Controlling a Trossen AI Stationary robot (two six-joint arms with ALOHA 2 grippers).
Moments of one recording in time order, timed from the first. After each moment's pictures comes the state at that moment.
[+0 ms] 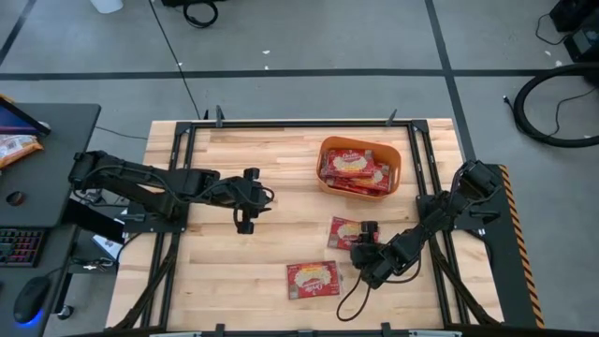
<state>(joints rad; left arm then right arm) -0.13 1.23 0.92 -0.42 -0.19 0.11 0.68 1.72 0.81 -0.44 0.57 0.58</state>
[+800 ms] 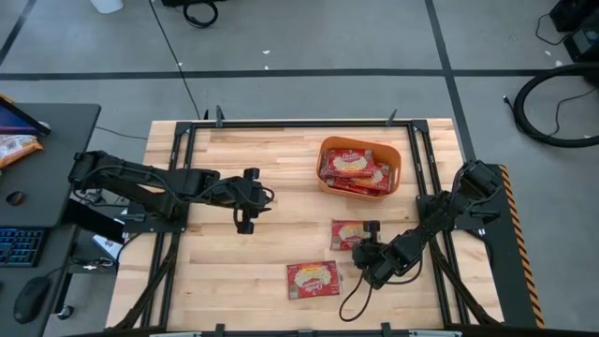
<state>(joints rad) -0.13 1.23 0.92 -0.42 -0.19 0.11 0.69 1.71 0.80 -0.49 0.53 0.61</state>
